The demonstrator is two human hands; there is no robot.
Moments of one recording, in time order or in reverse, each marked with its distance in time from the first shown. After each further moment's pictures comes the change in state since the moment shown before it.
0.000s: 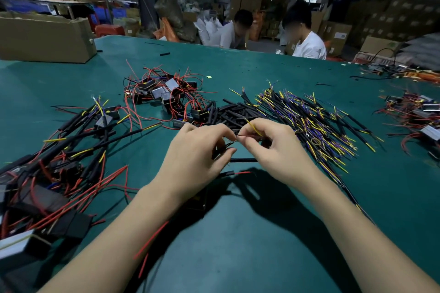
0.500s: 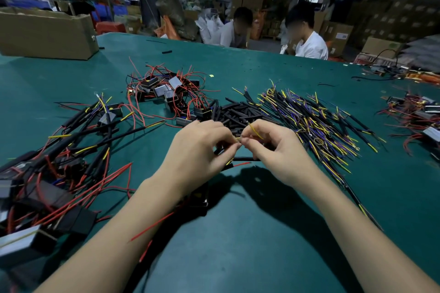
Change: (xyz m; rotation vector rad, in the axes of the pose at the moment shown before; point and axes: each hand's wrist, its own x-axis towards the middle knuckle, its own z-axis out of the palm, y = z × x) left_hand 0.003 -0.007 -0.001 -0.060 0.034 0.071; right_hand -0.003 0.008 0.006 0.136 -0.040 0.018
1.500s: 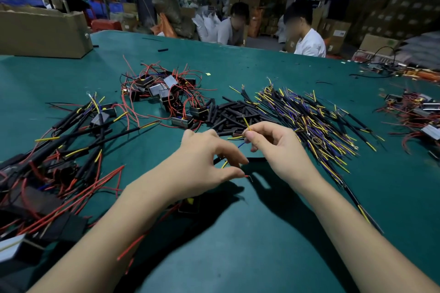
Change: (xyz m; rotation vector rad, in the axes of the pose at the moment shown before) left_hand 0.004 0.020 -0.015 -0.153 -0.414 -0.246; right_hand 0.002 0.009 0.002 0.196 0.139 0.239
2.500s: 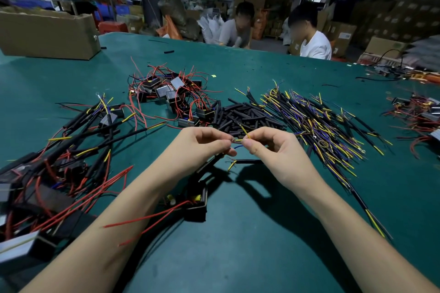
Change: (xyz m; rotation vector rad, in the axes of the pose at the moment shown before) left_hand 0.007 -0.027 0.000 -0.738 0.117 -0.351; right_hand -0.005 -0.004 0.007 -0.021 -0.050 -0.033
